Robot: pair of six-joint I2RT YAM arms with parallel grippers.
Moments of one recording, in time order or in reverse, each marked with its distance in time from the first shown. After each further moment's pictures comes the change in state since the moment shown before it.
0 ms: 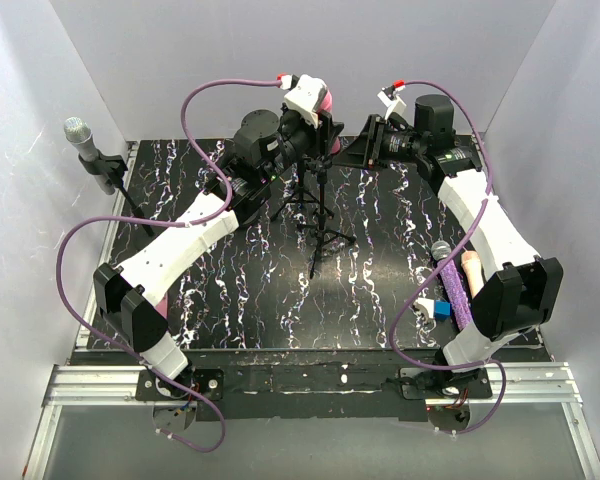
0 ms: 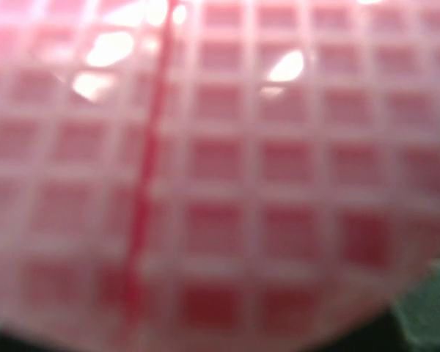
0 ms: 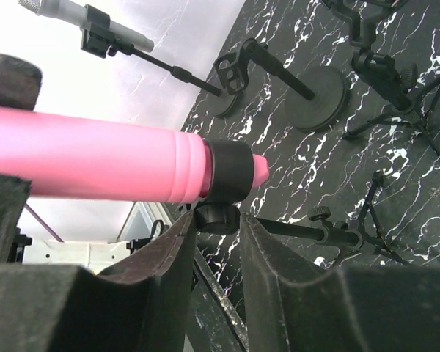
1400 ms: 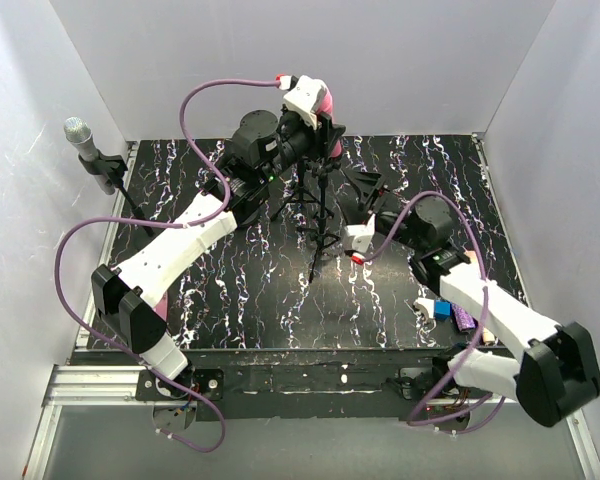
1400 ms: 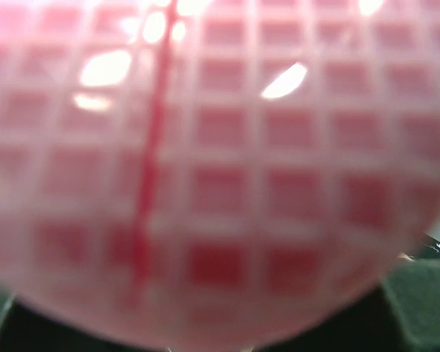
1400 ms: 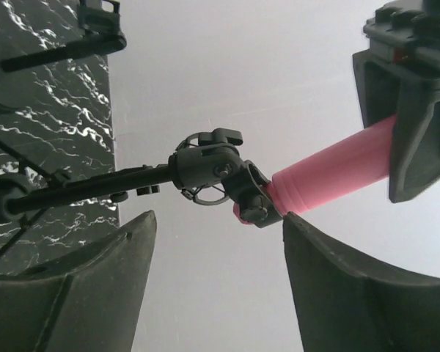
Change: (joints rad) left arm -0.003 -0.010 -0.006 -0.015 0.041 -0.025; right arm 0.214 -0.426 -0.870 0.920 0.243 -1.889
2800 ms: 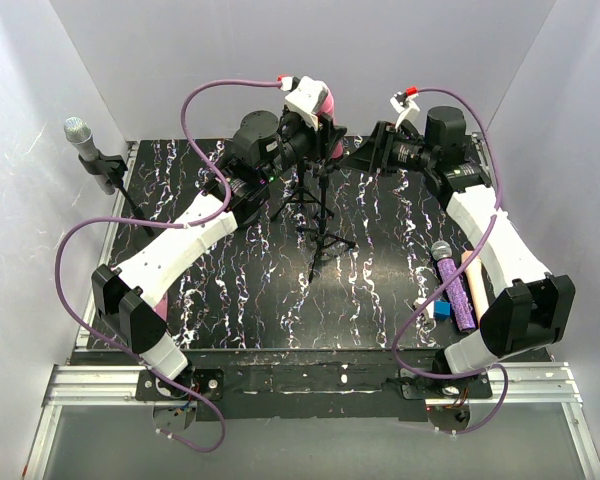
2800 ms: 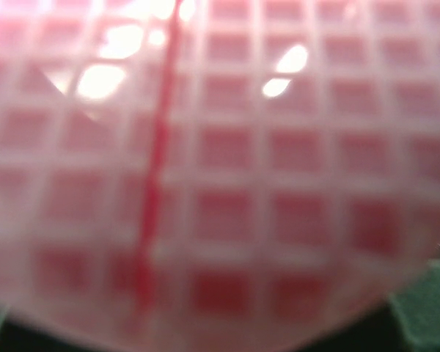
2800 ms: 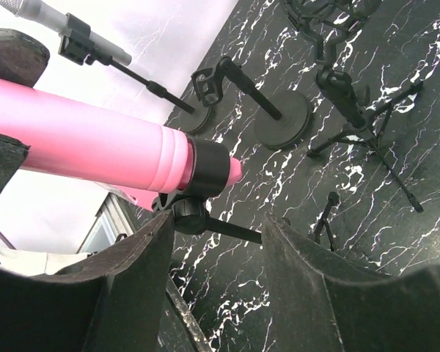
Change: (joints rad) left arm 0.003 0.000 -0.002 0.000 0.012 0.003; right arm -0.241 0.320 0.711 -0.803 -0.180 1.817
